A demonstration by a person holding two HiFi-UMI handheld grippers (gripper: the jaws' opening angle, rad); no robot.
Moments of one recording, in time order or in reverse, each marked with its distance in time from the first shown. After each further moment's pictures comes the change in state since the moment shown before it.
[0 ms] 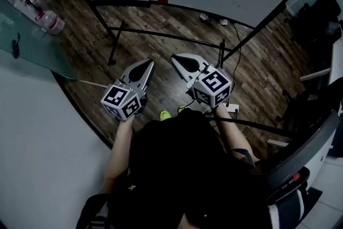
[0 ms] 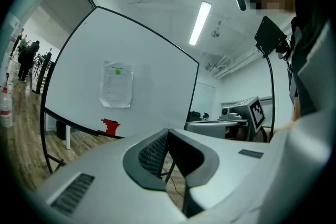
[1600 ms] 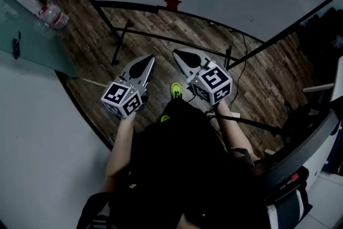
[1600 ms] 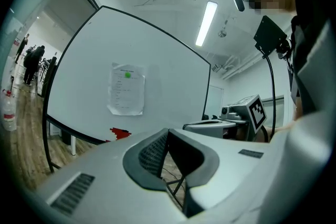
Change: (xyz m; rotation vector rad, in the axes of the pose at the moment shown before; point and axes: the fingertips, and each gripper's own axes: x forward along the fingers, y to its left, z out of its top) left arm 0.044 0.069 0.031 0.002 -0.029 0.064; right arm 0.072 -0.060 0.021 -0.056 0.050 0.011
